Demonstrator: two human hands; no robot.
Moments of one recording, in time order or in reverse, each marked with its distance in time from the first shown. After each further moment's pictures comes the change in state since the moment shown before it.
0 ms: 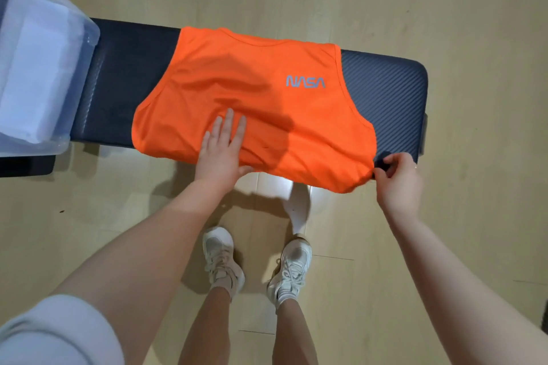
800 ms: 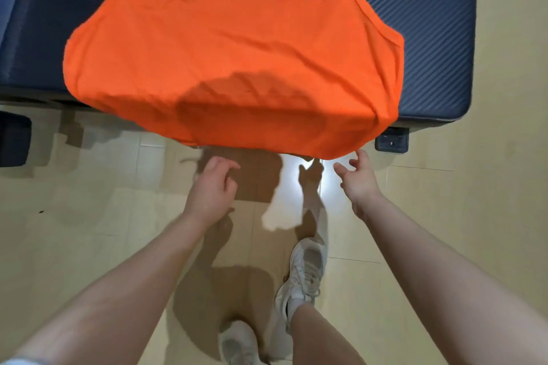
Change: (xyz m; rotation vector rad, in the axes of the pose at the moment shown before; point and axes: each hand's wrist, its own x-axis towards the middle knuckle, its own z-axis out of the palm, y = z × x) left_hand -0.041 -0.018 0.161 -0.466 0.145 -0.022; right_hand -0.012 0.100 0.149 0.532 -0.413 0.290
